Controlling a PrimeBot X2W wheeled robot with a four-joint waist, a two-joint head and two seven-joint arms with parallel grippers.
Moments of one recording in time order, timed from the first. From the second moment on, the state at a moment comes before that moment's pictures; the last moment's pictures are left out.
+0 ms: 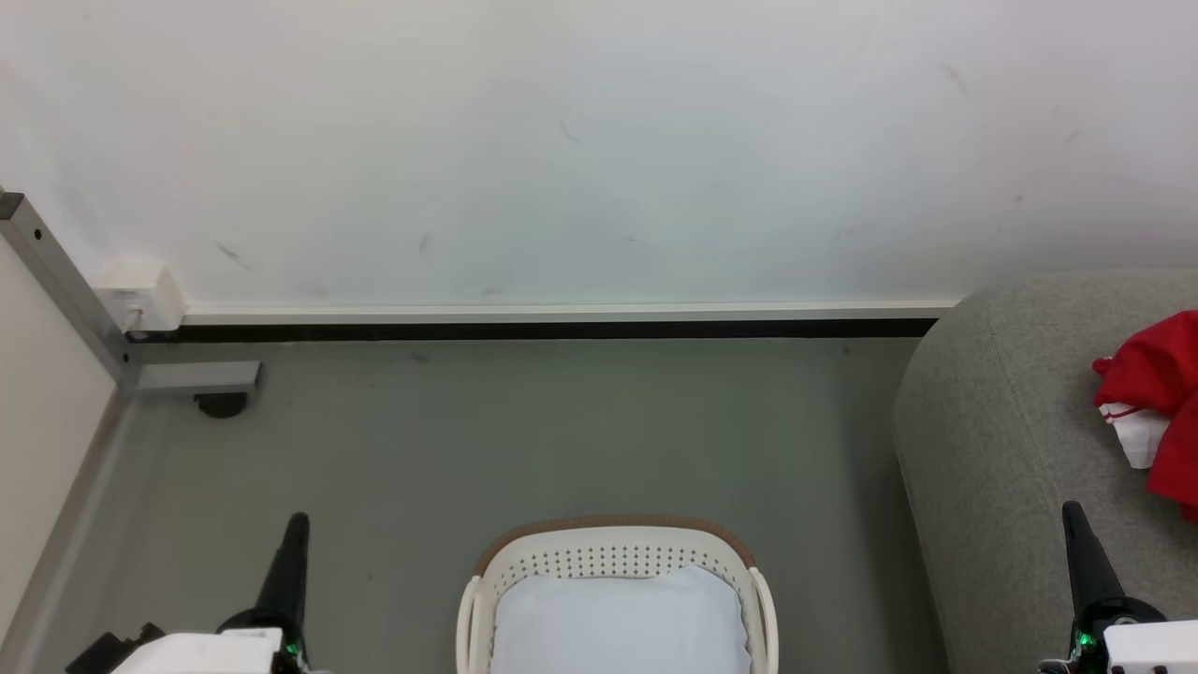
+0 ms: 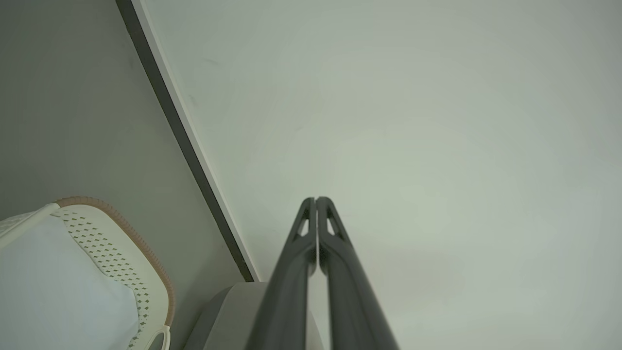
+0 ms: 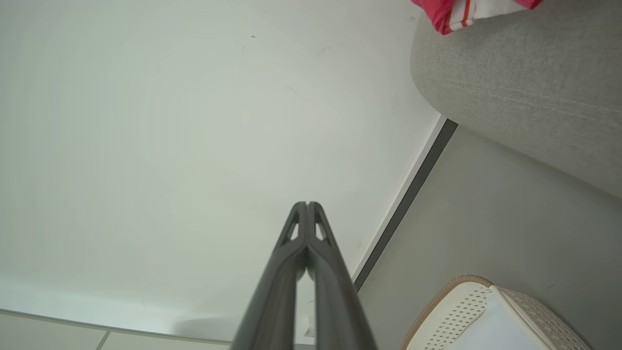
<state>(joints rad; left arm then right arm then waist) -0.09 0.04 0.10 0.24 -1.41 -0.13 0.06 -0.09 -0.07 -0.08 0.23 1.44 0.13 0.05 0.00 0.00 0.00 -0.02</state>
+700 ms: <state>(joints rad) -0.10 0.05 0.11 0.24 -1.57 -0.13 0.10 -0.10 -0.06 -0.10 0.24 1.58 0.13 0.10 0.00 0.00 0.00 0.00</state>
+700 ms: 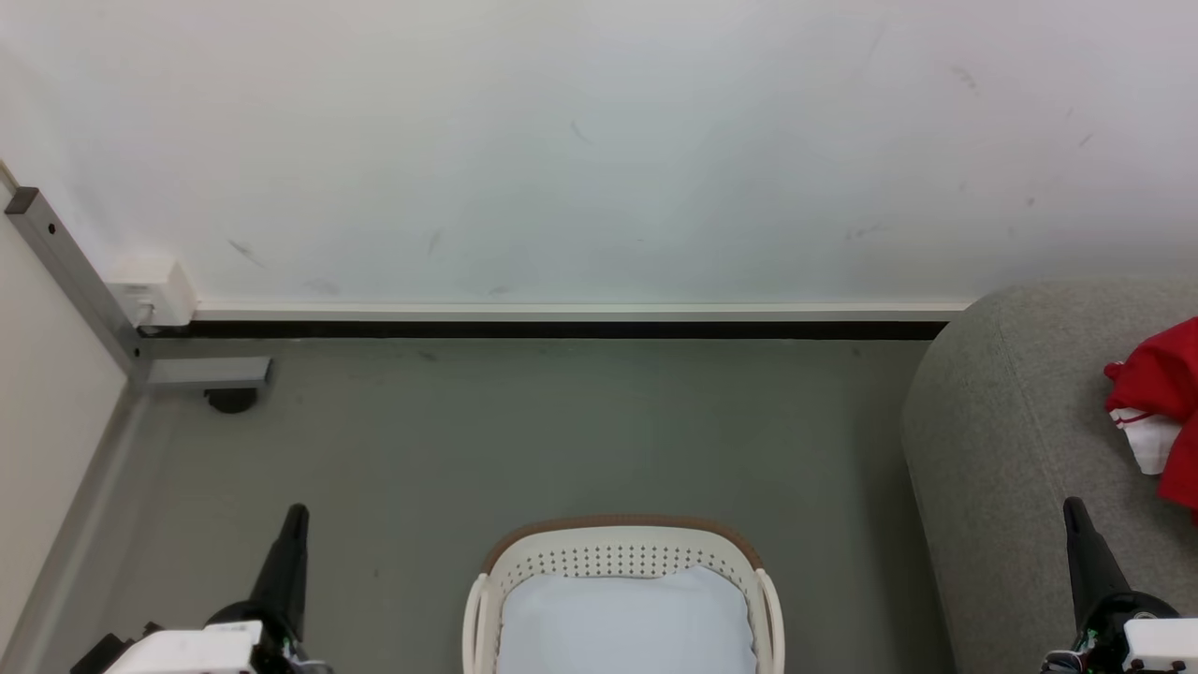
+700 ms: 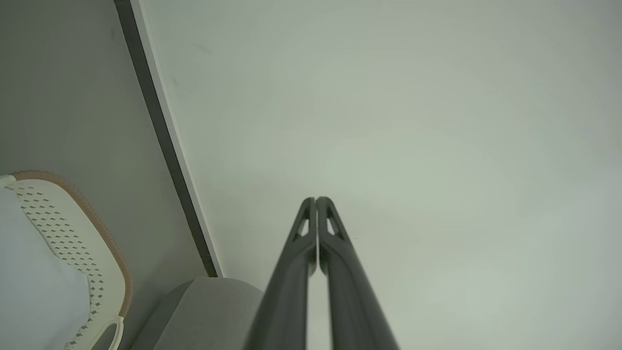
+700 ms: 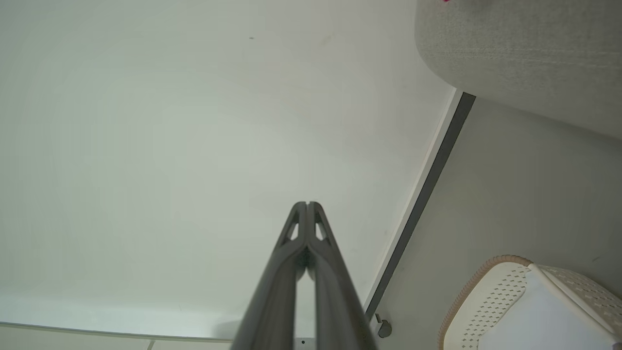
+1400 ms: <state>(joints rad) -0.10 0.05 0.11 0.25 -1.61 -0.13 0.11 -0.10 -0.06 -0.11 0.24 1.62 0.13 0.11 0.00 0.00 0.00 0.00</state>
